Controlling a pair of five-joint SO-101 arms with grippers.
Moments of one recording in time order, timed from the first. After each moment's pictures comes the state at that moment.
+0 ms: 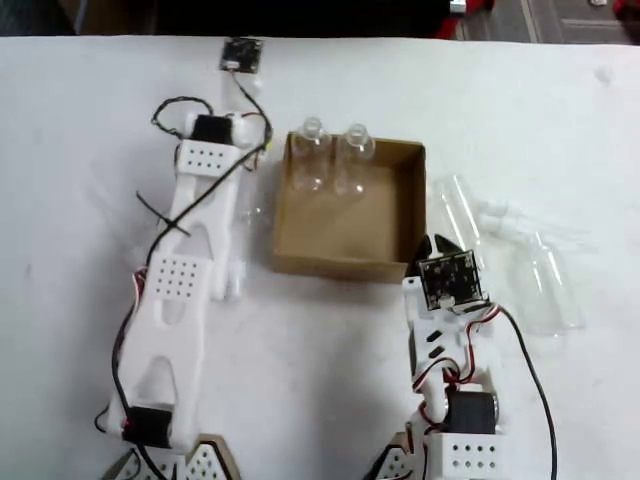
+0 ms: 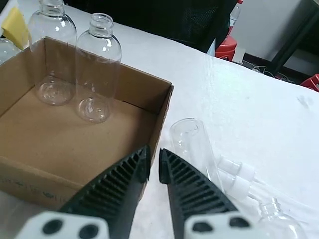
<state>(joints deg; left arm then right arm) 0.8 79.6 -89.8 76.3 5.5 -1.8 -103.0 96.4 33.8 20.1</state>
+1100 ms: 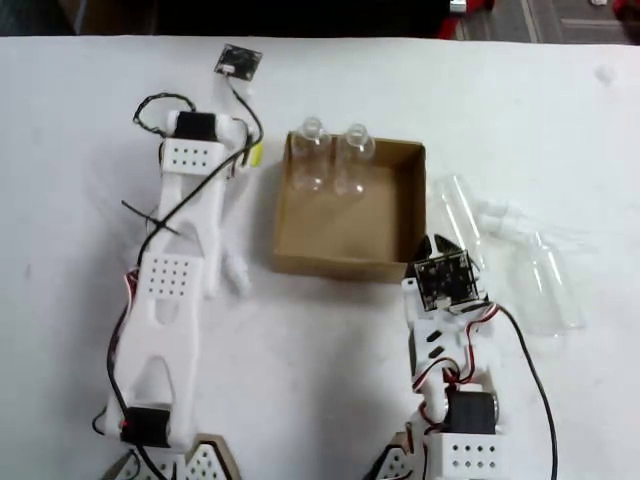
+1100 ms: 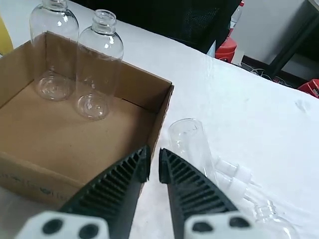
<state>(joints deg) -1.2 79.5 -92.7 87.0 -7.7 -1.8 -103.0 96.4 33.8 22.3</state>
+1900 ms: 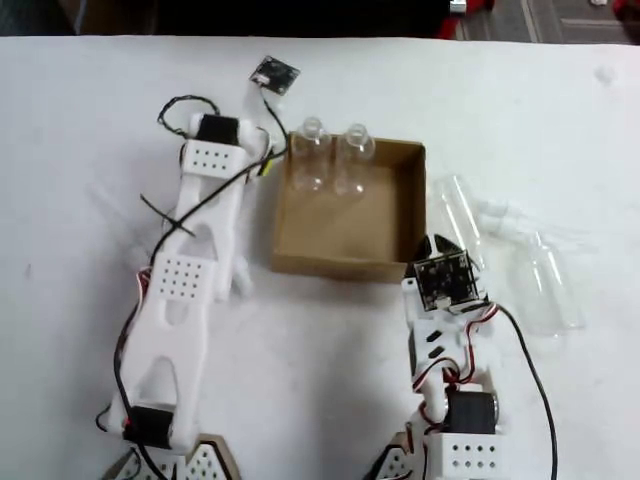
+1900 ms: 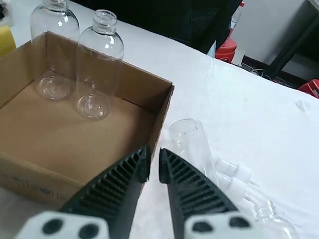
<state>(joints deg) 2.6 79.5 -90.5 87.0 -15.5 -1.8 -103.0 96.4 33.8 22.3</state>
